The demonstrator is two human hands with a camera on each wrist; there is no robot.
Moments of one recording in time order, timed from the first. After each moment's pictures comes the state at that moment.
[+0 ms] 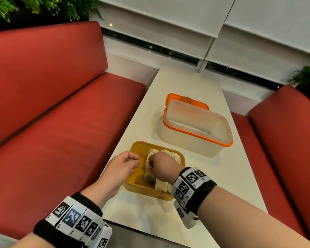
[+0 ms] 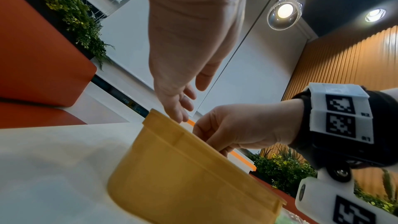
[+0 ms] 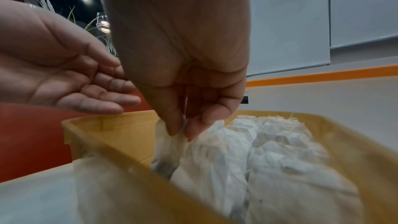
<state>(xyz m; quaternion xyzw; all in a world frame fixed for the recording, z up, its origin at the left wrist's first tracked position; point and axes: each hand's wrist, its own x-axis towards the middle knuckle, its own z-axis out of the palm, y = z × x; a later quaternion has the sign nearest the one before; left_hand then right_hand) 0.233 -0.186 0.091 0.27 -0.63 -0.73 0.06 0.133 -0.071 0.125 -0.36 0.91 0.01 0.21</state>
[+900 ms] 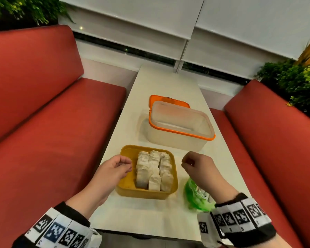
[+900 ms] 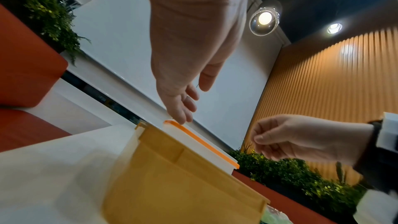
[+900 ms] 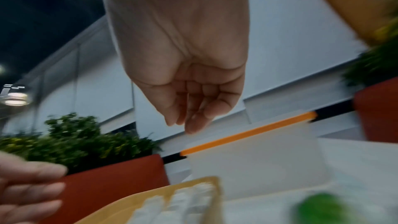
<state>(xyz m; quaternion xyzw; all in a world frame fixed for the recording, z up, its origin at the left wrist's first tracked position) 0.239 -0.197 0.099 0.20 -0.66 -0.72 0.04 0.142 0.042 0.155 -0.18 0.96 -0.22 0.01</state>
